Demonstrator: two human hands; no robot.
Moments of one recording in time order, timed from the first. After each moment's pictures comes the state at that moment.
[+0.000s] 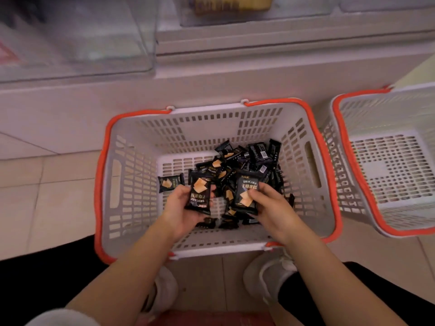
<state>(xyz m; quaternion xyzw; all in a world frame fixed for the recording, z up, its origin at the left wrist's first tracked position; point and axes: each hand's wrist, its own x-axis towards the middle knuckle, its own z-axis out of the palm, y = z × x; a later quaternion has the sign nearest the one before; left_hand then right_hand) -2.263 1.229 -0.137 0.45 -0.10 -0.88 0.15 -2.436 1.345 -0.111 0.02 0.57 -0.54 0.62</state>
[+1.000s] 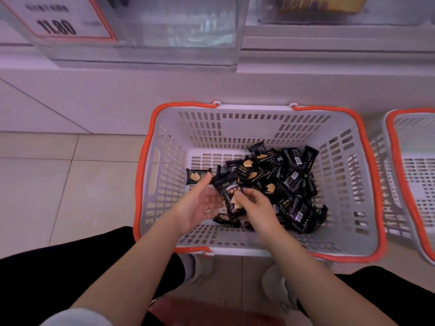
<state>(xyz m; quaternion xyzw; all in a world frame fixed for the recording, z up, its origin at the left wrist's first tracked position) -2.214 1.204 -0.138 0.50 -0.29 -0.82 0.01 -2.352 1.293 -0.136 -0.17 0.72 -0.39 0.54</state>
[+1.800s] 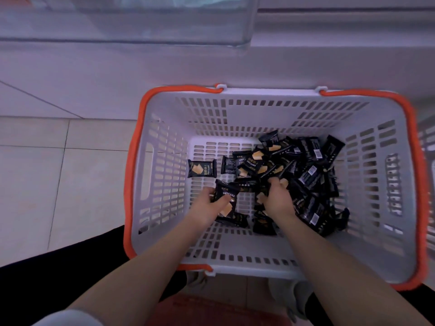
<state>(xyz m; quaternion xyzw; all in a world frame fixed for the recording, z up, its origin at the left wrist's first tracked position) -2.234 1.212 -0.181 0.64 -0.47 -0.61 -0.04 -2.405 1.271 -0.228 -0.32 0.84 -0.04 0.44</state>
